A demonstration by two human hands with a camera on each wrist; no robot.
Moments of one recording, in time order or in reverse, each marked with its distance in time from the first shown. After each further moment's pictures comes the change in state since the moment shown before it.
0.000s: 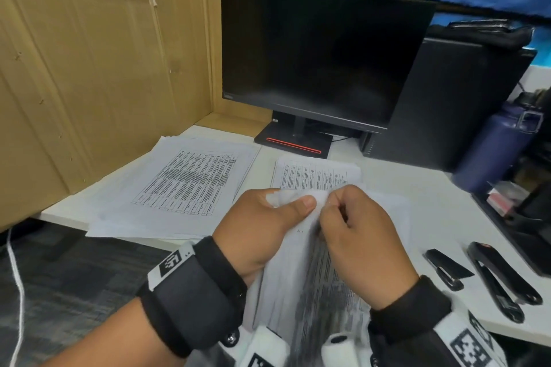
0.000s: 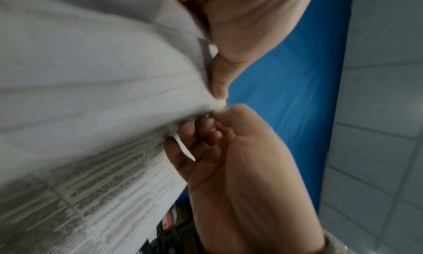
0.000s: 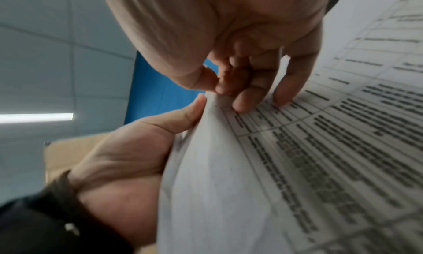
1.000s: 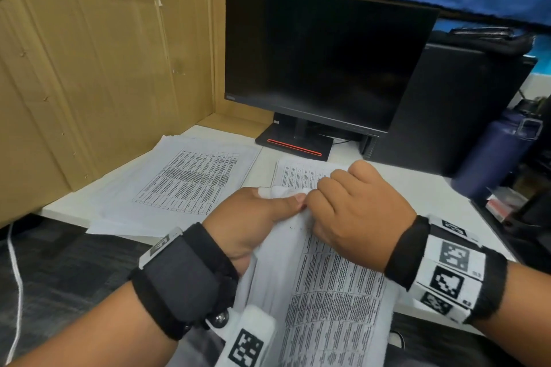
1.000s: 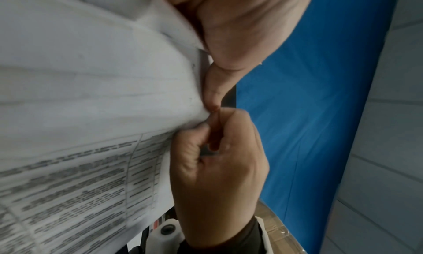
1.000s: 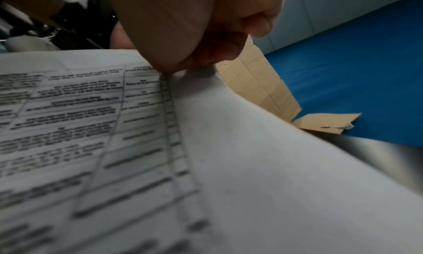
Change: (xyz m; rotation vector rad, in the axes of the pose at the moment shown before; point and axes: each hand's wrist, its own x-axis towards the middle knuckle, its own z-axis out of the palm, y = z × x) left_hand 0.009 0.007 -0.010 -0.110 0.009 -0.174; right_hand 0.045 0.014 -0.018 -0.946 0.137 -1.167
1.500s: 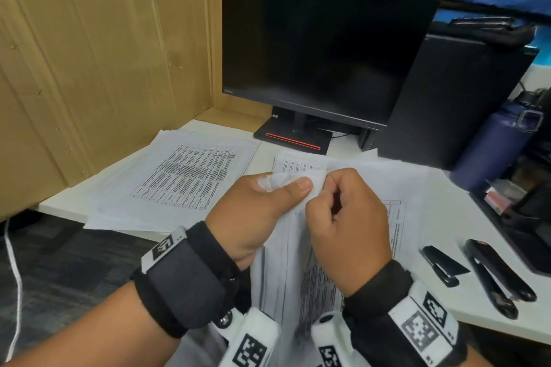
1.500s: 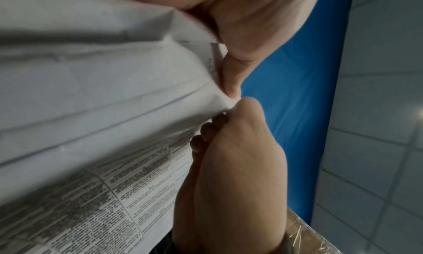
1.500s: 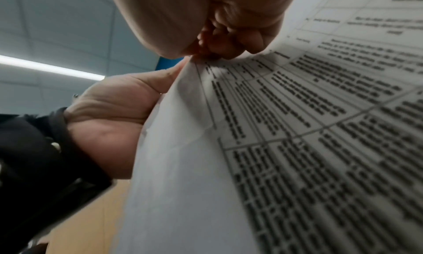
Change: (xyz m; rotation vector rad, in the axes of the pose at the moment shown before) left_hand -0.006 -0.001 0.006 0.038 -0.056 0.186; right_hand 0.006 -0.056 0.001 0.756 0.220 1.012
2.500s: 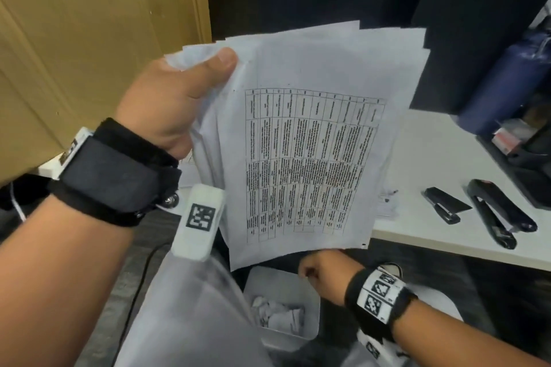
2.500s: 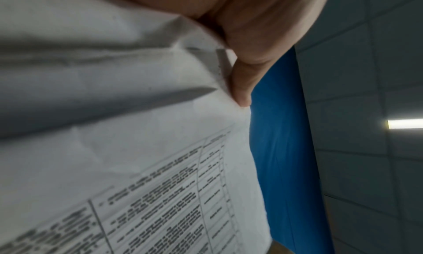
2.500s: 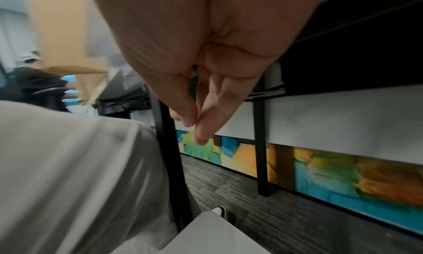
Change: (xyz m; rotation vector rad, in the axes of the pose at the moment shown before) left_hand 0.009 0.068 -0.053 0.061 0.110 0.183; right_hand -0.132 0.139 0.043 -0.298 -1.166 0.172
